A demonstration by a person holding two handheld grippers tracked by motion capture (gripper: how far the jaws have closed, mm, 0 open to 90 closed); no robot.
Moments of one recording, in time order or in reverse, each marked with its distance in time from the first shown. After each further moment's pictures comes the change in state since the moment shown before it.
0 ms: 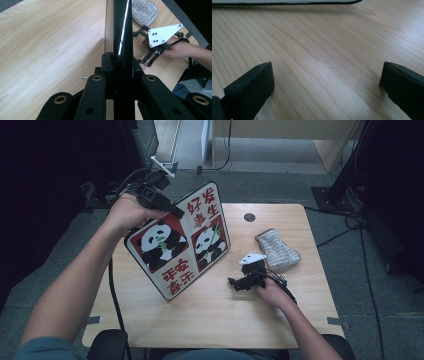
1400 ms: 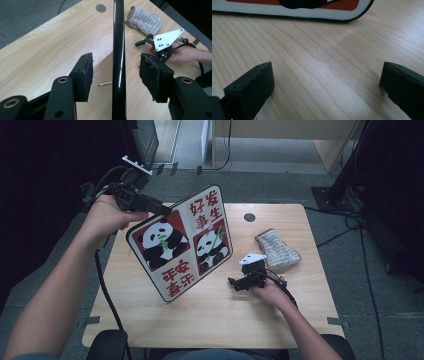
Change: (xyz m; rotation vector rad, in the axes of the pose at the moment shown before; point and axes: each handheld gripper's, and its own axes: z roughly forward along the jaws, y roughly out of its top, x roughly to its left) left arm 0.001 -0.034 -0.043 -0.170 0.093 0.073; right arm 0.000 0.000 0.000 0.001 0.001 0.000
